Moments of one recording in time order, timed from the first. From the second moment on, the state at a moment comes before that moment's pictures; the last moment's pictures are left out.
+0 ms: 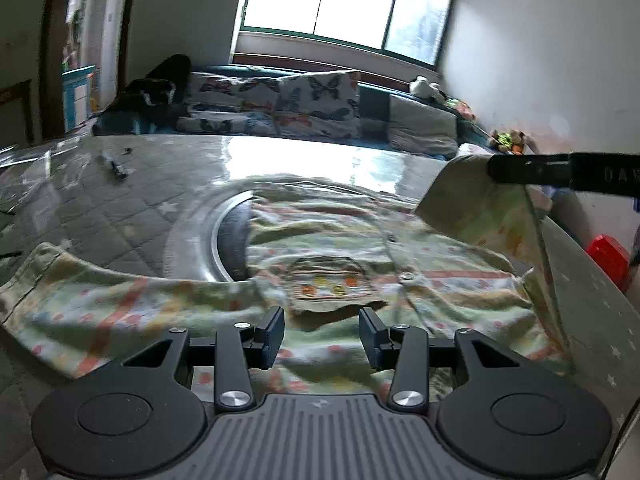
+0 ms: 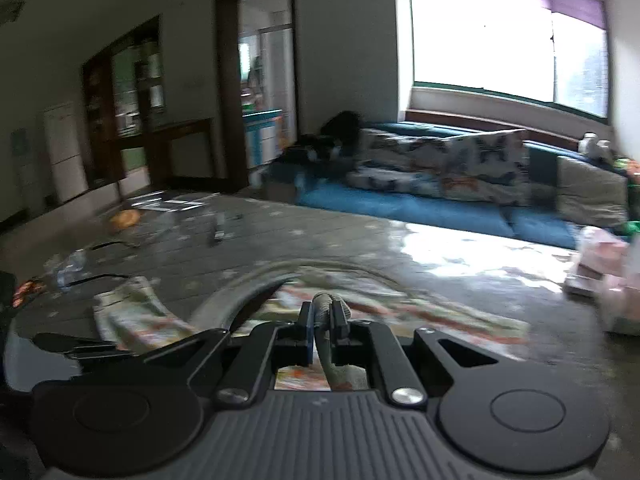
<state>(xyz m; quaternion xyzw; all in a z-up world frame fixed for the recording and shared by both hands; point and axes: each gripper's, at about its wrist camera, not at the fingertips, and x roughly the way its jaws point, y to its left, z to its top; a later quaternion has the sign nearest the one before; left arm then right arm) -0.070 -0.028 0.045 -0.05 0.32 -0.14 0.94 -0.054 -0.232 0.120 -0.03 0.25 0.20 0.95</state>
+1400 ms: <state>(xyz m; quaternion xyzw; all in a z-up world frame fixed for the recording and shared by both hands) -0.036 -0.069 0.022 -0.02 0.38 -0.17 0.91 -0.065 -0.336 0.053 -0.11 0.37 0.12 0.92</state>
